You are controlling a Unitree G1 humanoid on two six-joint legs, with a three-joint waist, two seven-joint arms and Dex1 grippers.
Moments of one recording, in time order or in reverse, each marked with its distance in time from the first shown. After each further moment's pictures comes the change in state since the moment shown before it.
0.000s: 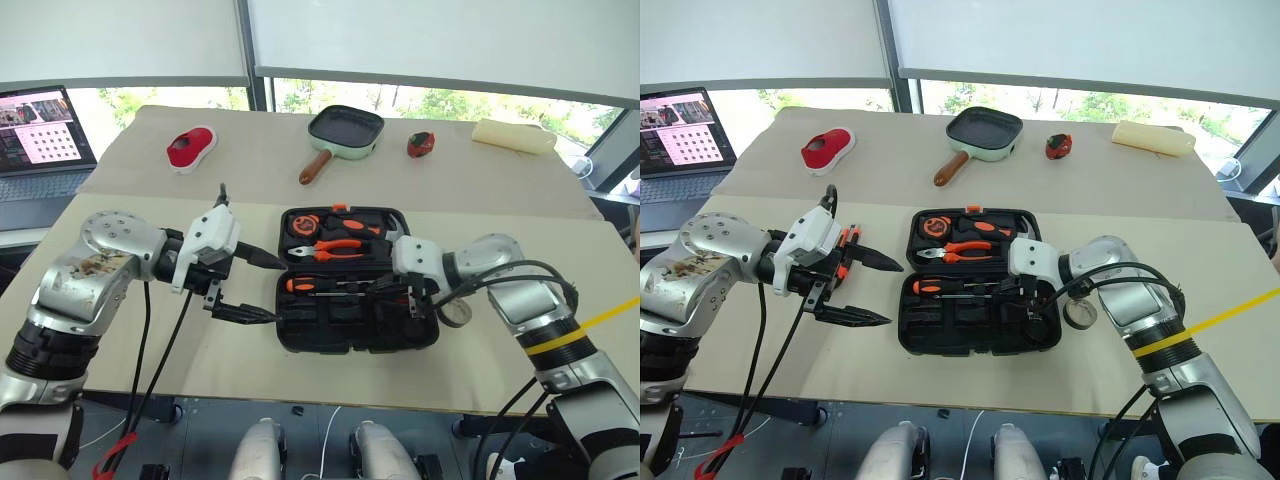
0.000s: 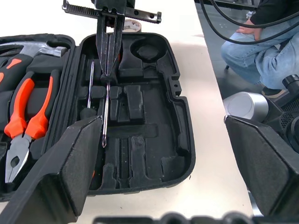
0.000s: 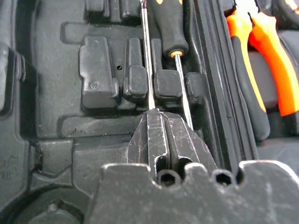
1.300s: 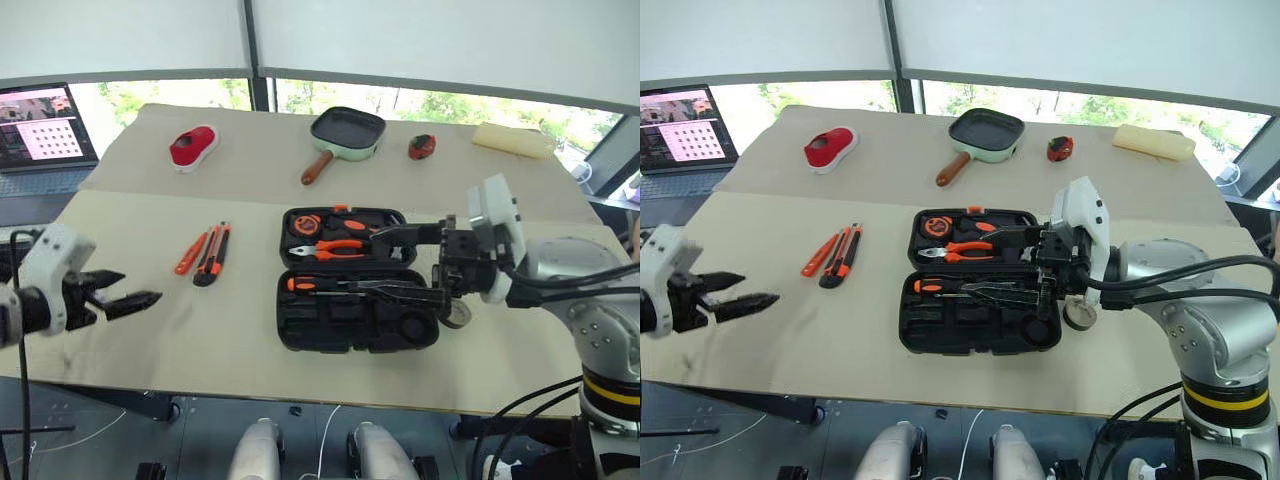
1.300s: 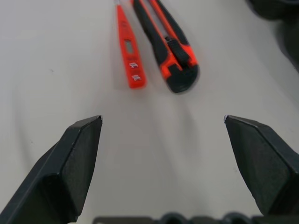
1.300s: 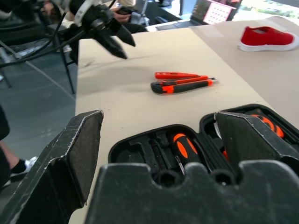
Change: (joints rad) left arm 0.140 0.255 0.325 0.198 0.003 0.617 0.544; right arm 0.213 -0.011 -0.505 -0.759 0.793 0.730 -0.372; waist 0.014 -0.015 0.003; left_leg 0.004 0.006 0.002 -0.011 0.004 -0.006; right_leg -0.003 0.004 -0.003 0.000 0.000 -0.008
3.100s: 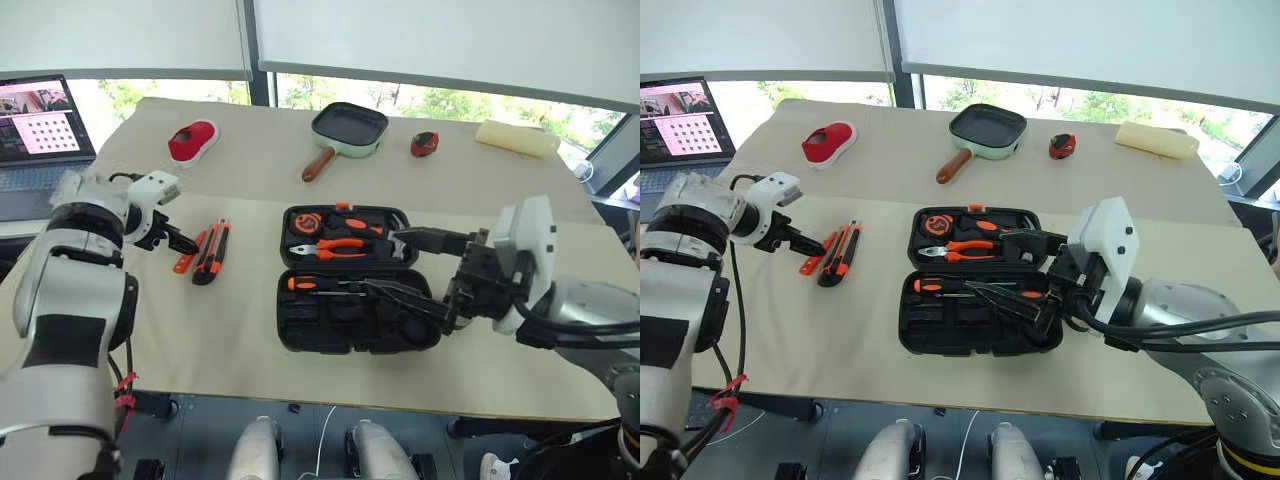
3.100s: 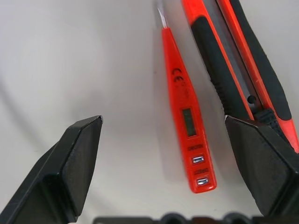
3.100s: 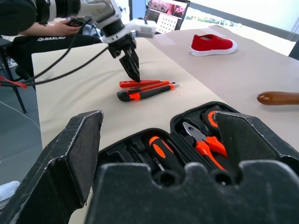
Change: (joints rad) left arm -0.875 -0.489 -0.517 1.303 0.747 -0.476 -0.203; right arm 0.147 -0.117 -0.092 -0.181 0.276 -0.051 -0.413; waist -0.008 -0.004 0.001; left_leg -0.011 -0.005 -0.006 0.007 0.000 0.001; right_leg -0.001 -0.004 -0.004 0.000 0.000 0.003
